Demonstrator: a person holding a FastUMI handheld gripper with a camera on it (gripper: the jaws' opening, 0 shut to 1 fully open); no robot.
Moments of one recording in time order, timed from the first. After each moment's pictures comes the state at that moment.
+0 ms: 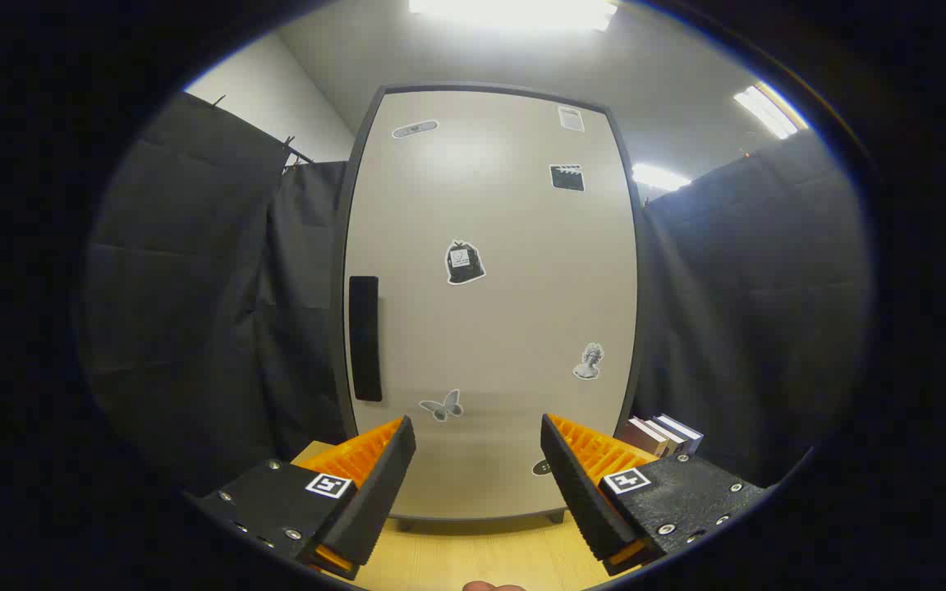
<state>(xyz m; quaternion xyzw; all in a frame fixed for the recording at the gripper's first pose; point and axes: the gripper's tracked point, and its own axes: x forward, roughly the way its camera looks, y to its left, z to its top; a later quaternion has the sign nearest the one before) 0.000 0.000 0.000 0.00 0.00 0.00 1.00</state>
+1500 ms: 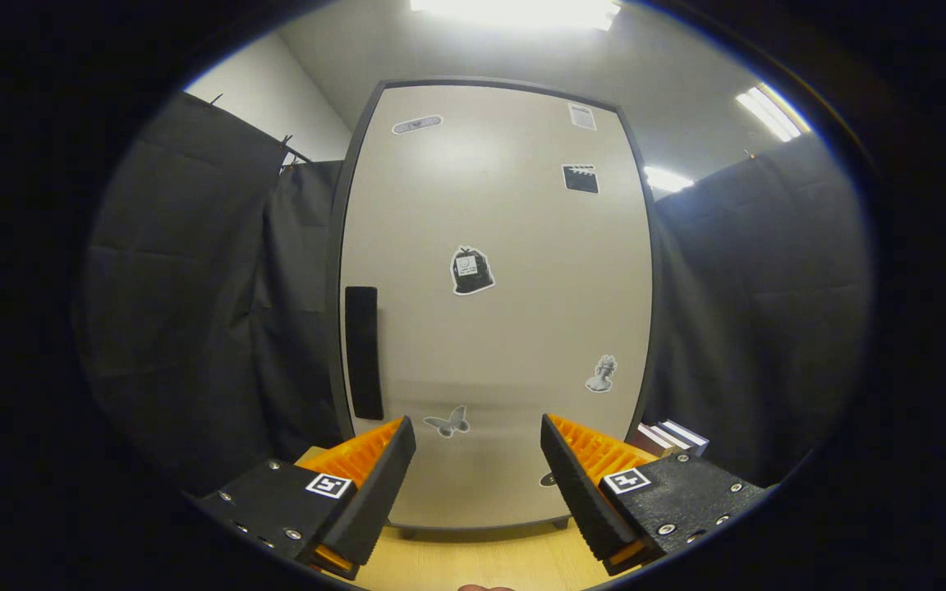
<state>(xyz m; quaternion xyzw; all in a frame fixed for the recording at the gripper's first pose) 0.031 0.020 0.019 0.00 0.00 0.00 1.00</state>
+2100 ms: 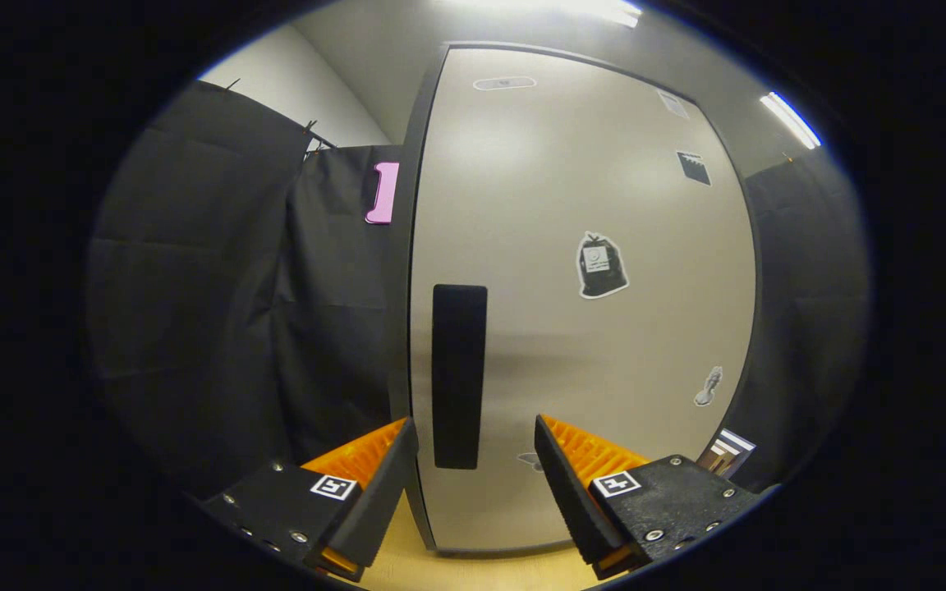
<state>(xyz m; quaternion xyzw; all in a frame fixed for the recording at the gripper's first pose) 0.106 0.115 0.014 -0.01 0.02 0.05 1.00</state>
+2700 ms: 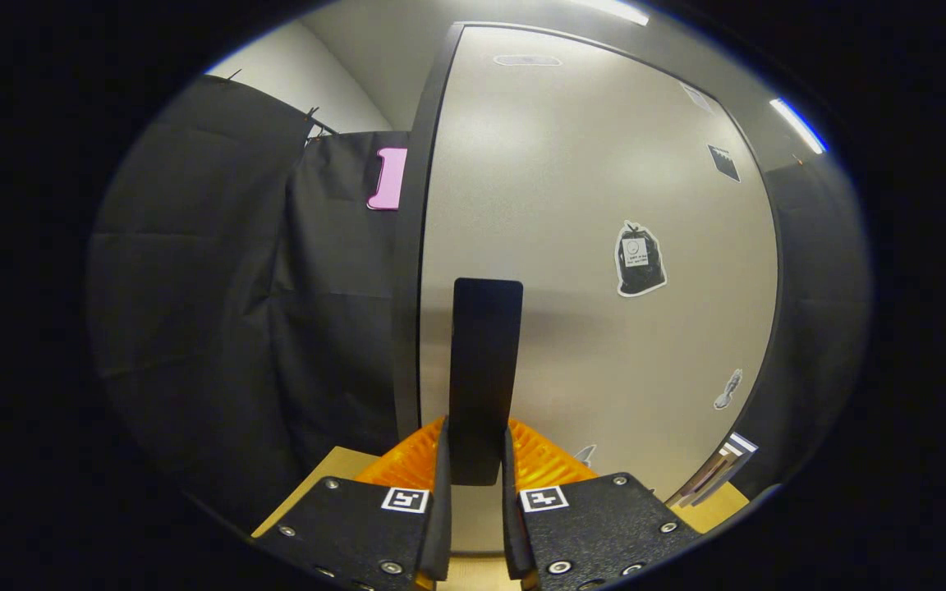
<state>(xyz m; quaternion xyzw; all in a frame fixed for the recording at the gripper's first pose) 0.115 0.118 0.013 -0.02 0.04 0.05 1.00</state>
